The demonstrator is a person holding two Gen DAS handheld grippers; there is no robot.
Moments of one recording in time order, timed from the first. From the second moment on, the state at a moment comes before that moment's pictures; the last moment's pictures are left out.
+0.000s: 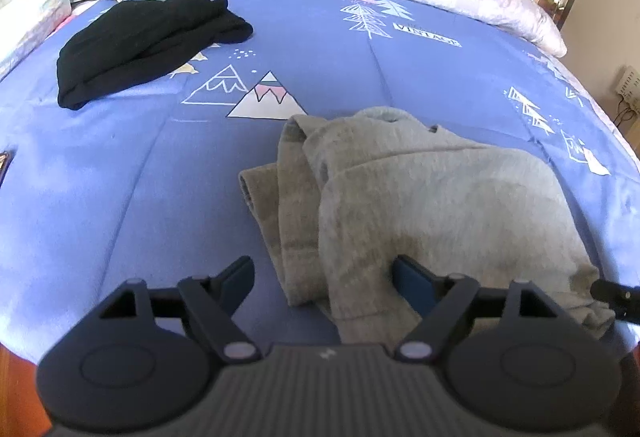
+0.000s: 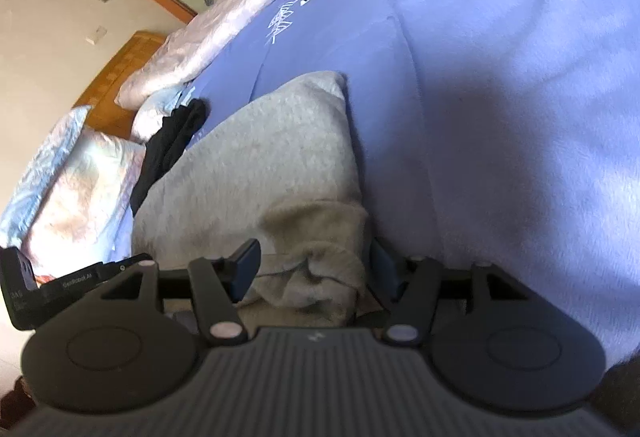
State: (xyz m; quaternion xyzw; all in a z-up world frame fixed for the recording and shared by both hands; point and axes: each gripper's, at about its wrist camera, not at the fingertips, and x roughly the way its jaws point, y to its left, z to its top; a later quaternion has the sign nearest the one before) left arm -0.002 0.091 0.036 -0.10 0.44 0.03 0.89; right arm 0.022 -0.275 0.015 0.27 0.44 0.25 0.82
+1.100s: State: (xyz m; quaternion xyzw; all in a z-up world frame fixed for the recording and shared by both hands) left arm 0.114 0.078 0.073 -0.16 0.34 -0.10 0.92; right arm 0.125 -0.229 0.094 0.15 0.26 0.27 0.92
